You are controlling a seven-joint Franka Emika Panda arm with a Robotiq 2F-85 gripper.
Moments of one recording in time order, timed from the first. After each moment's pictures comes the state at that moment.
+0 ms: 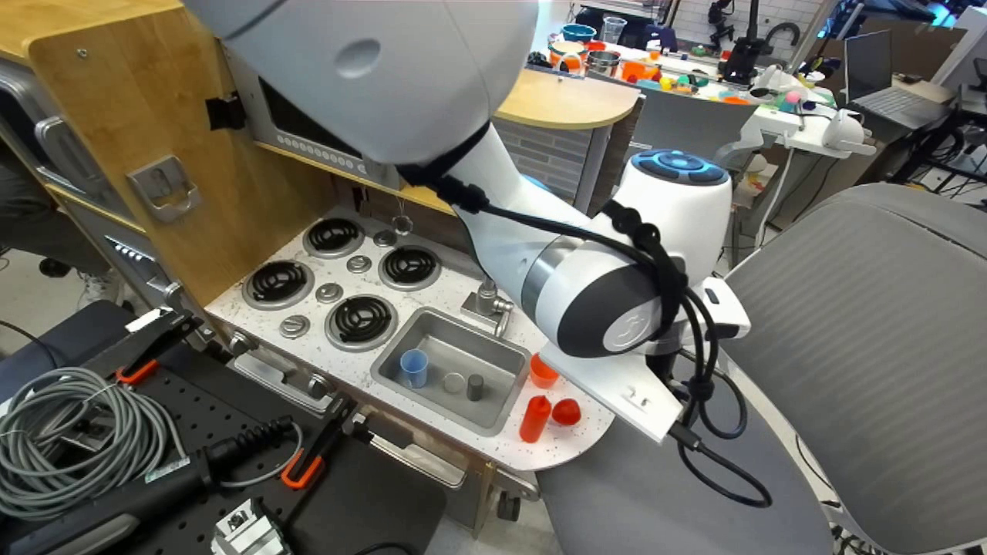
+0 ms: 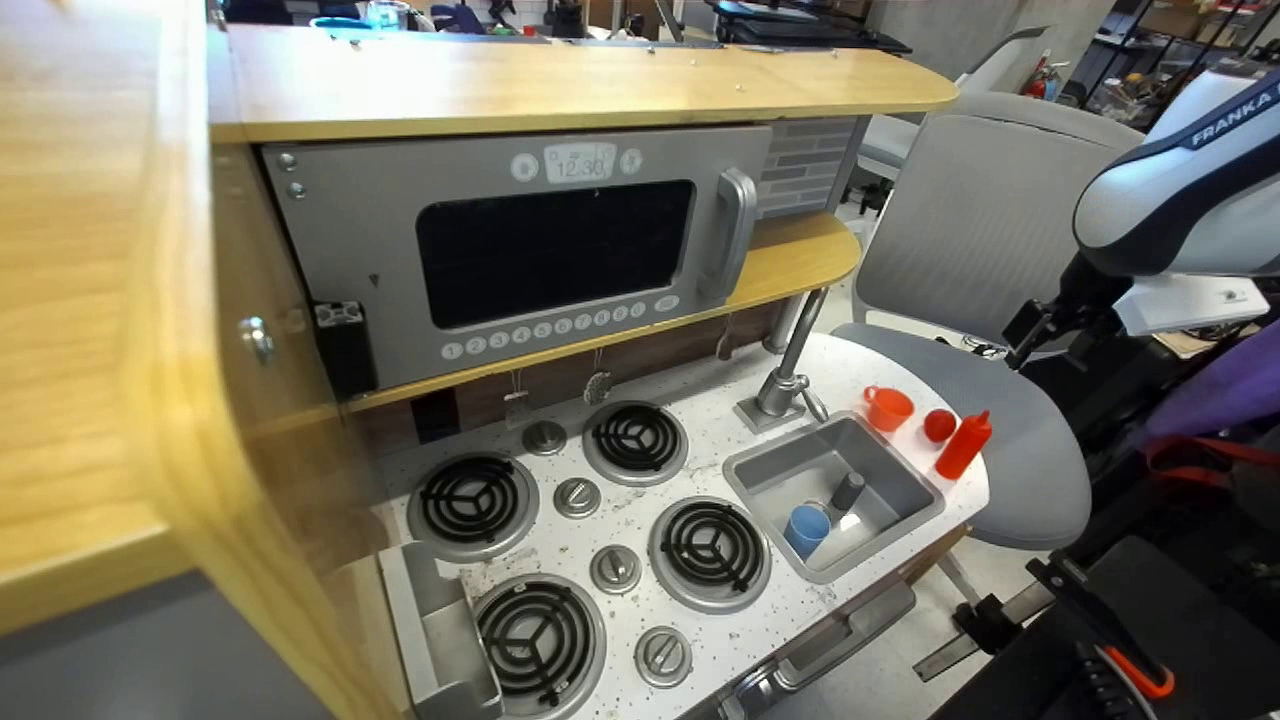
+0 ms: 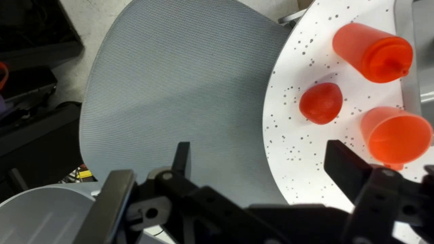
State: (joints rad) arm -0.41 0.83 -0.24 -1.74 -0.02 2.68 -0.25
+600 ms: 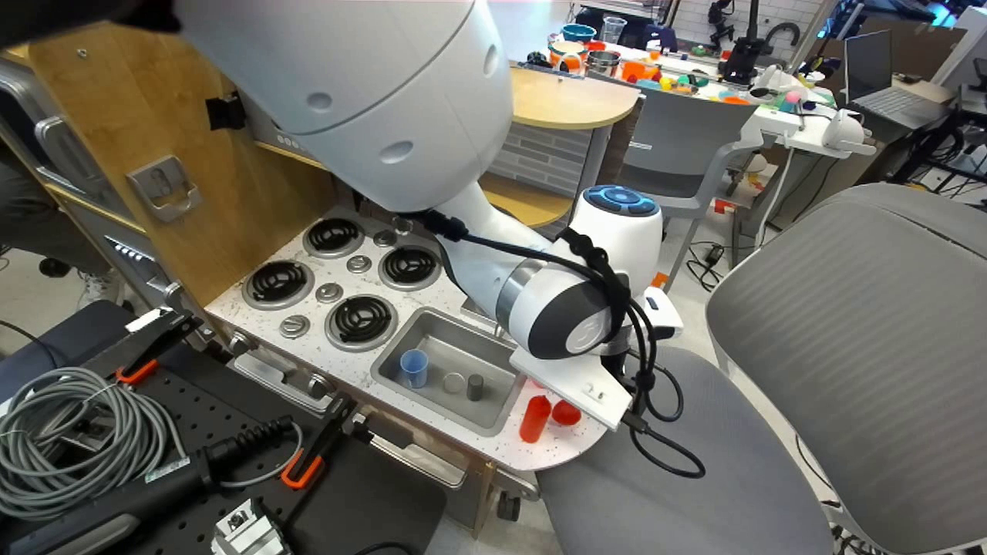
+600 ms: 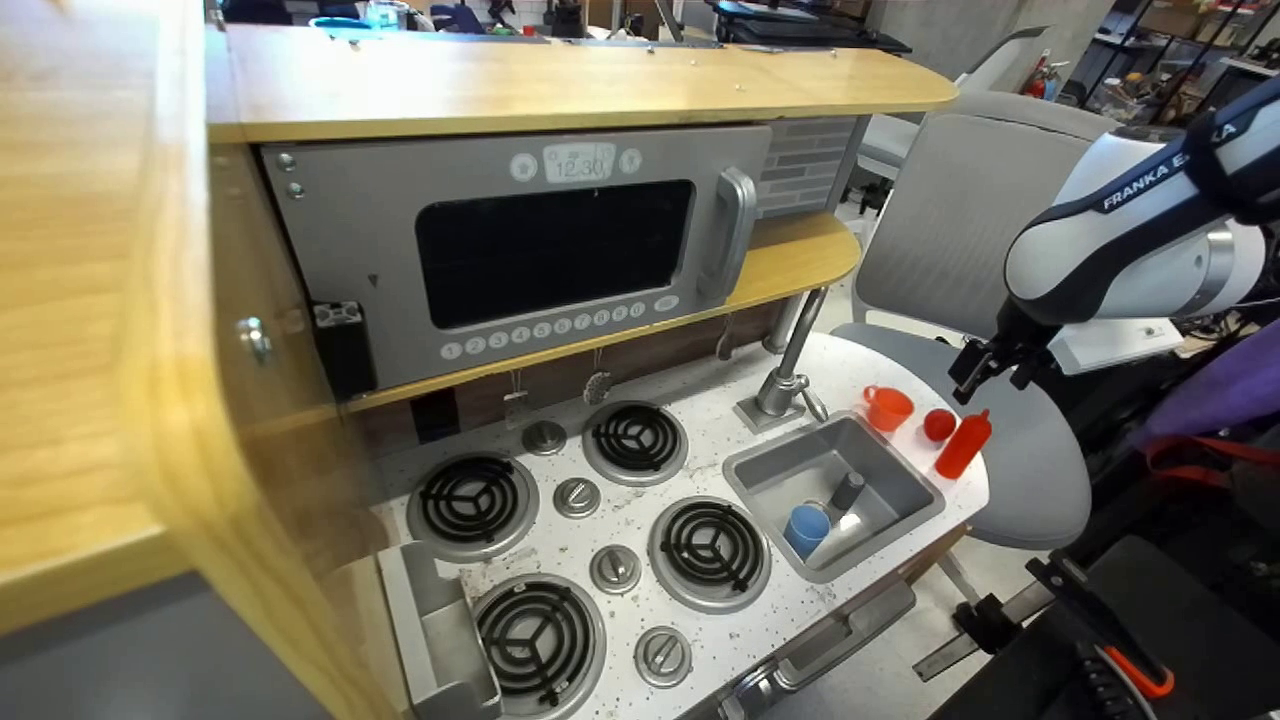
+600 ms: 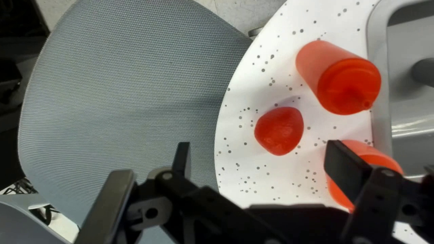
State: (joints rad) arm -0.40 0.95 -0.19 -1.68 -0.05 2.68 -0.25
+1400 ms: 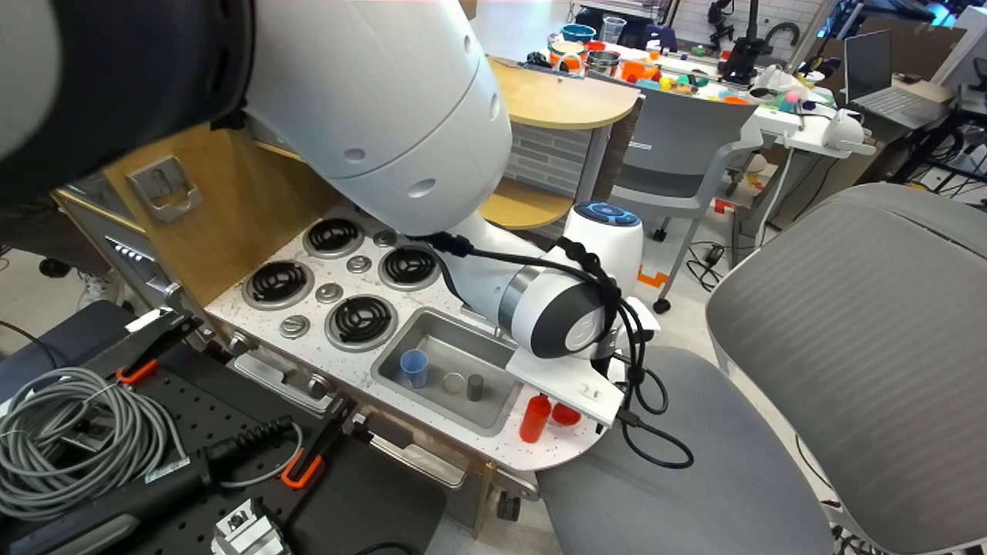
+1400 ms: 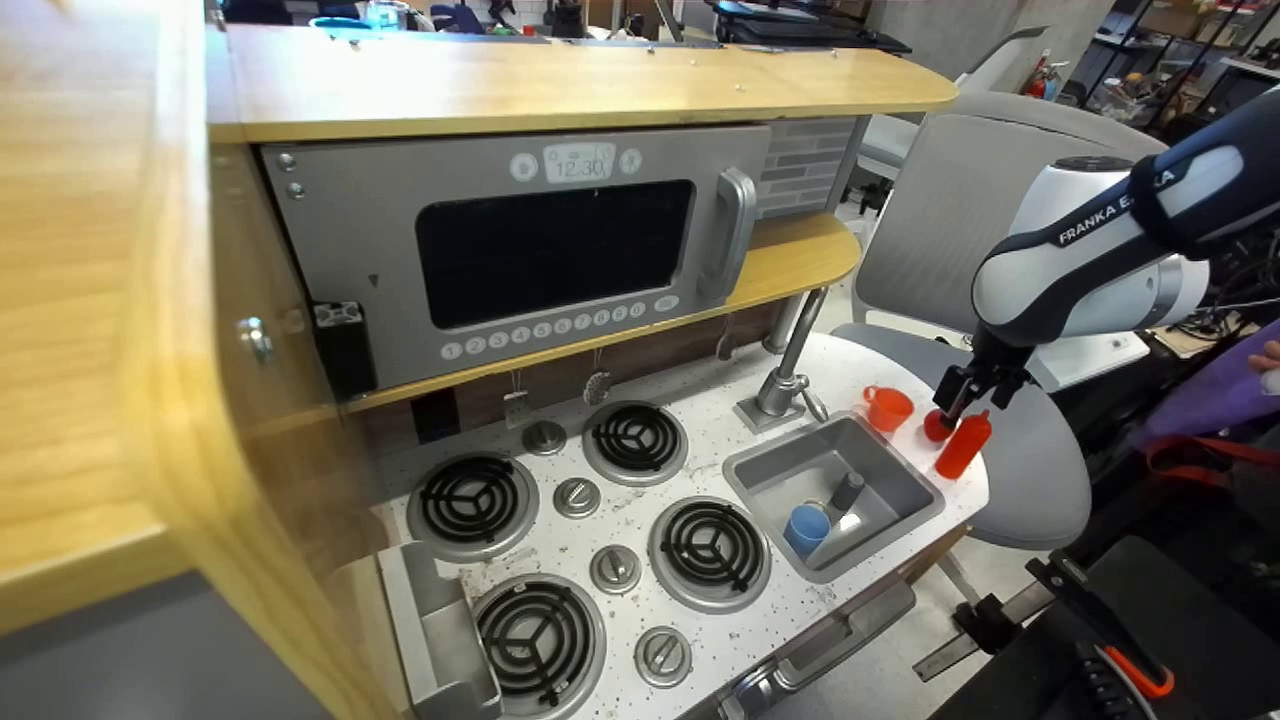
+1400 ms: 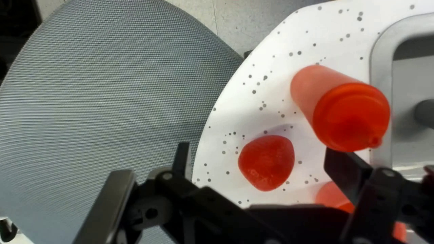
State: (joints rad) arm -0.38 1.04 -0.18 -1.57 -0.11 2.58 -0.28
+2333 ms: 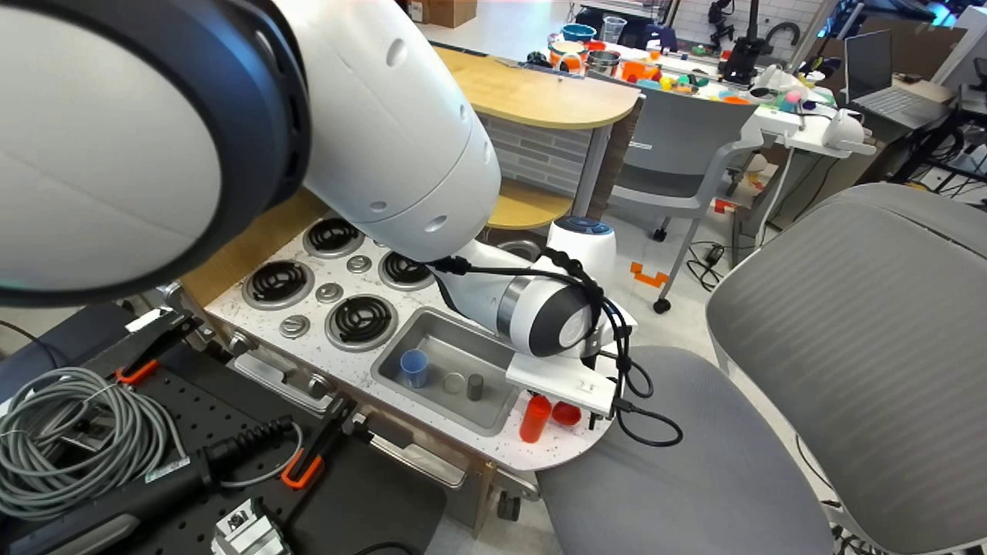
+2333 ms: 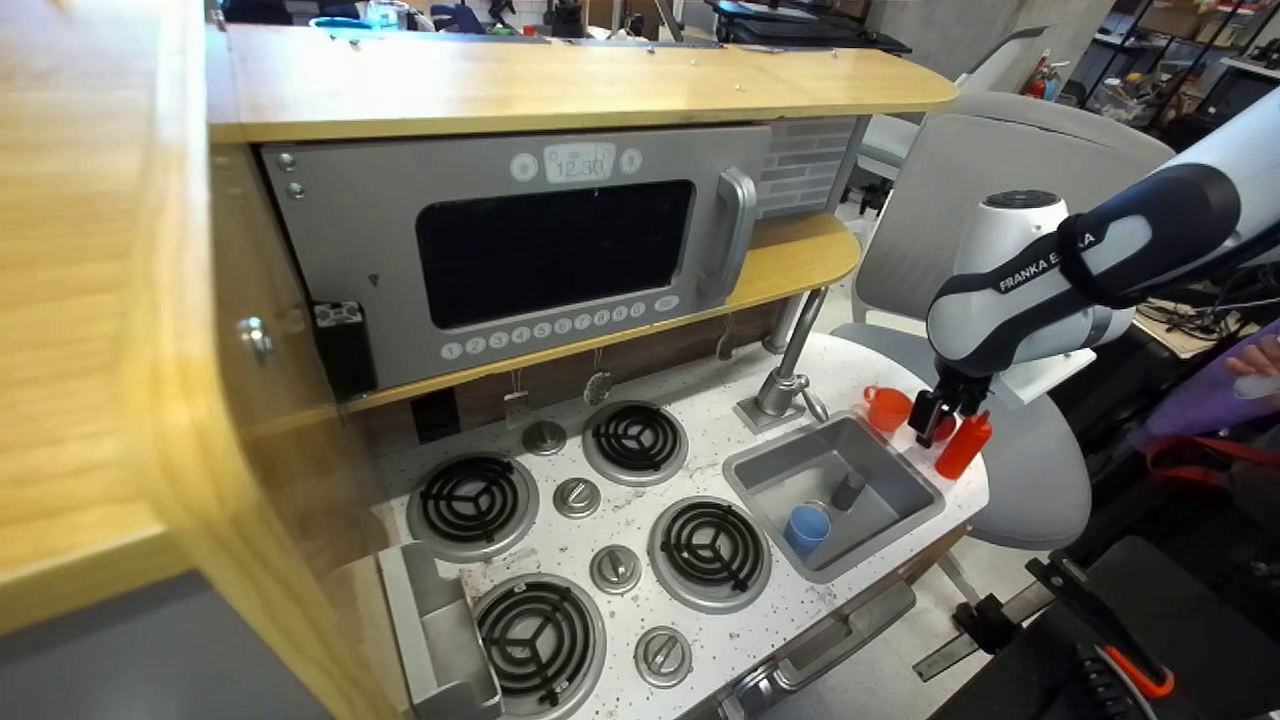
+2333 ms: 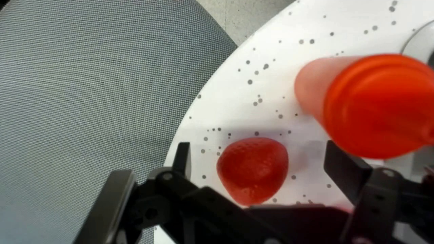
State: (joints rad) arm -0.35 1.19 -0.19 -1.41 -0.17 2.52 -0.32
